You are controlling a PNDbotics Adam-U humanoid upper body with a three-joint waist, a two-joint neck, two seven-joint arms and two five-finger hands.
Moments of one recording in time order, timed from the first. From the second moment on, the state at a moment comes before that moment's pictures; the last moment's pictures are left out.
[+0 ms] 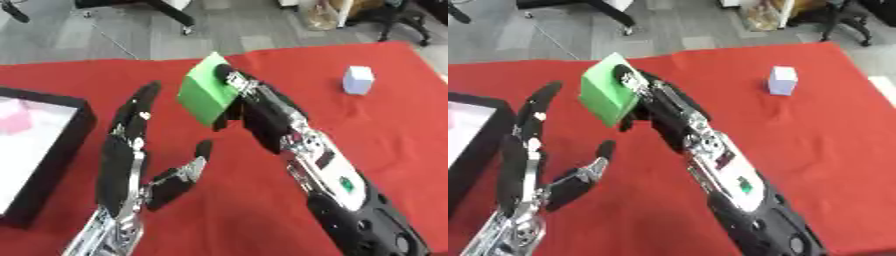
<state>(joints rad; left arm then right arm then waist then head) -0.32 0.15 -0.51 -1.79 -0.91 0.00 0.57 -0.53 -0.14 0.40 -1.73 -0.38 0.21 0.01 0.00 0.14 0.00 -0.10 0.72</state>
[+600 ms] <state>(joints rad) -0.38 0.15 -0.53 -1.79 -0.90 -0.02 0.56 -0.53 -0.14 0.44 -1.74 -0.40 0.24 0.04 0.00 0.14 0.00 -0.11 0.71</state>
